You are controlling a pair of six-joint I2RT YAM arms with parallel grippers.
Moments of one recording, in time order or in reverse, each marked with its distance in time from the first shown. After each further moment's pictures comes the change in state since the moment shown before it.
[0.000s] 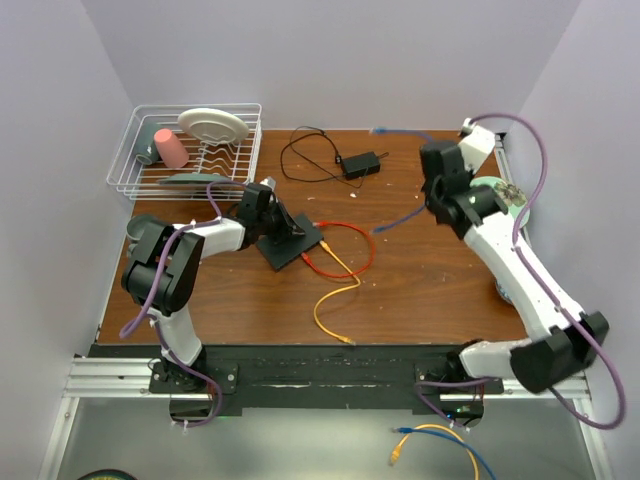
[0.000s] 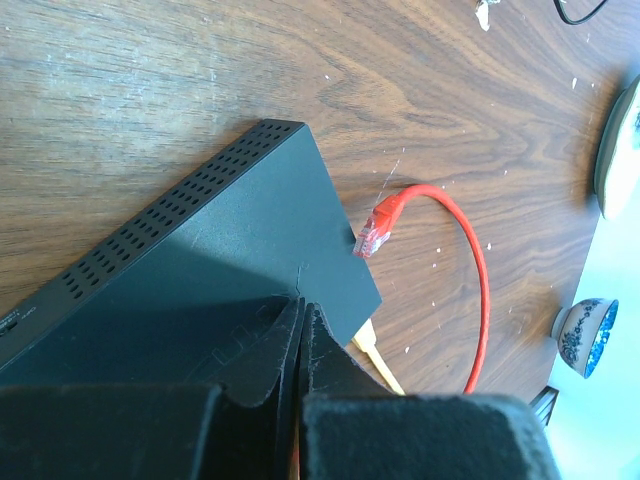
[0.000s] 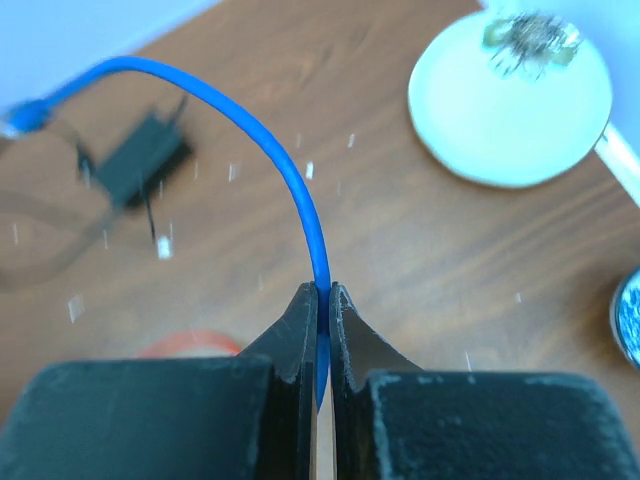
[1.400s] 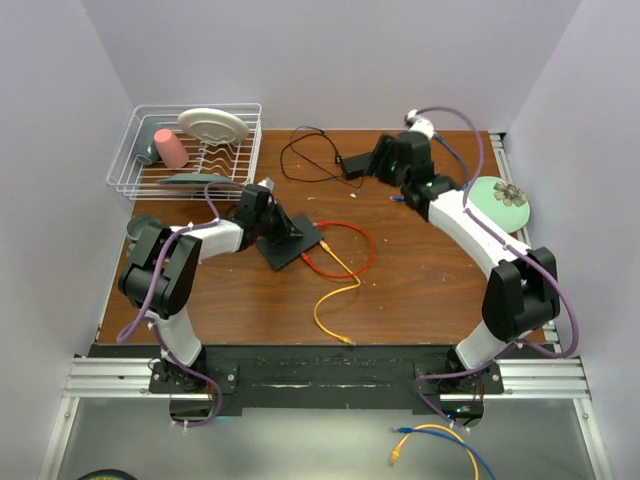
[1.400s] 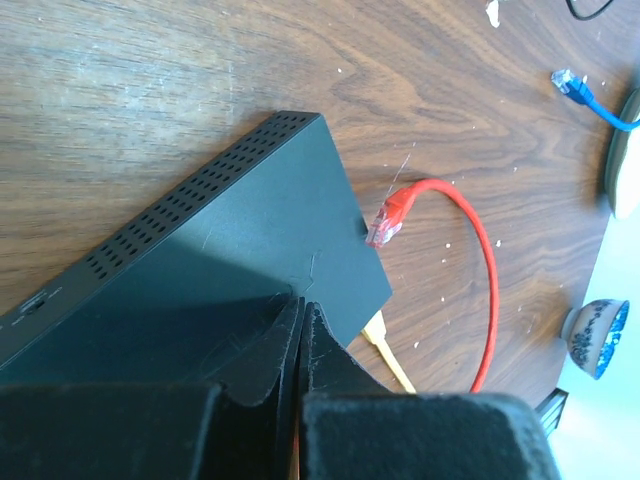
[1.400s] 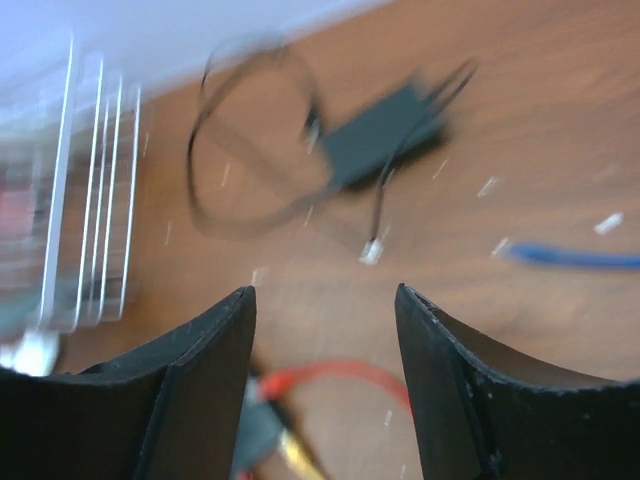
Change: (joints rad) left arm 0.003 -0.023 -0.019 -0.010 -0.015 0.014; right arm -0.084 0.344 0.023 0.545 -0.519 -0.074
